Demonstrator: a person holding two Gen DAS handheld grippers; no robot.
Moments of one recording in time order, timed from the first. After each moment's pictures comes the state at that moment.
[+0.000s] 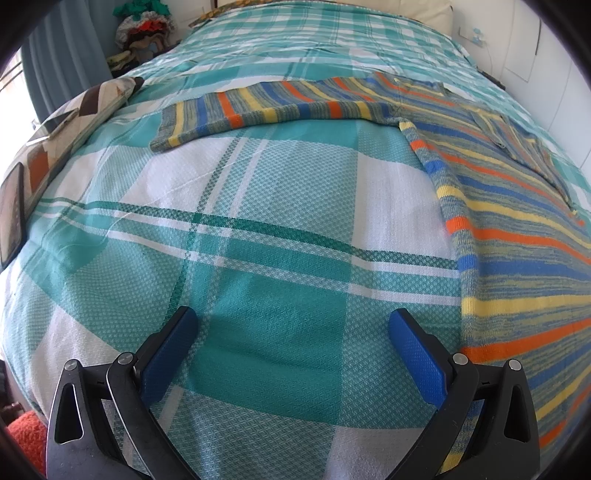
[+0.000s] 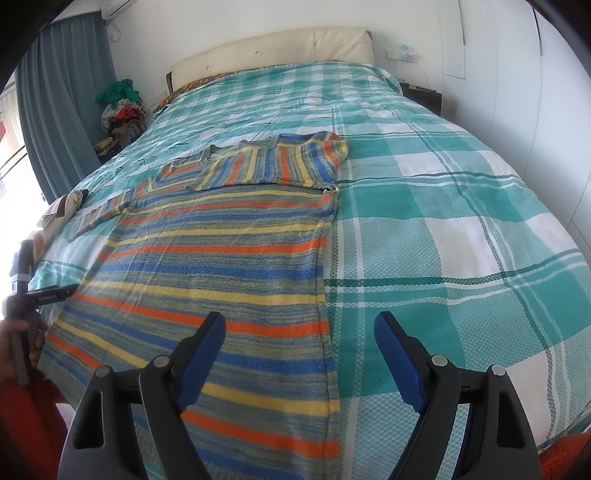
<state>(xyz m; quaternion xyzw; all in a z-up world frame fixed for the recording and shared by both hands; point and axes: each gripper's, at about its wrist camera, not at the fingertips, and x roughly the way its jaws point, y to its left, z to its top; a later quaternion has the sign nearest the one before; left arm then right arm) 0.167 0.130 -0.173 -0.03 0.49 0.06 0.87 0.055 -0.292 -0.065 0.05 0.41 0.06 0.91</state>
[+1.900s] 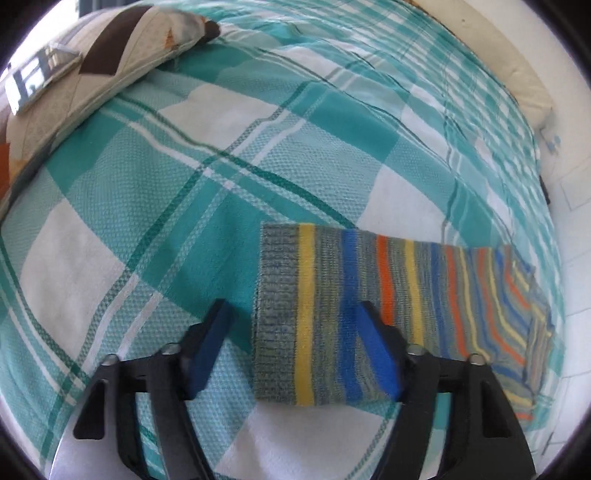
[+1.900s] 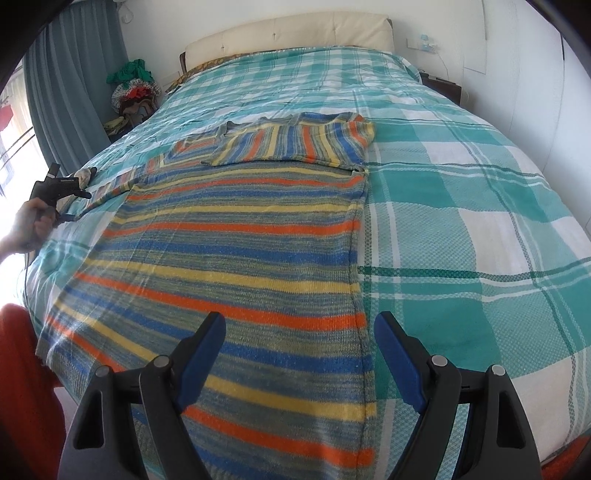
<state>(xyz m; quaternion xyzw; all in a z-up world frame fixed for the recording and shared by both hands) 0.335 0.302 -0.156 -0.22 0.53 0.11 0.81 0.068 -0.273 -0.083 0.03 0.44 0.09 0.89</state>
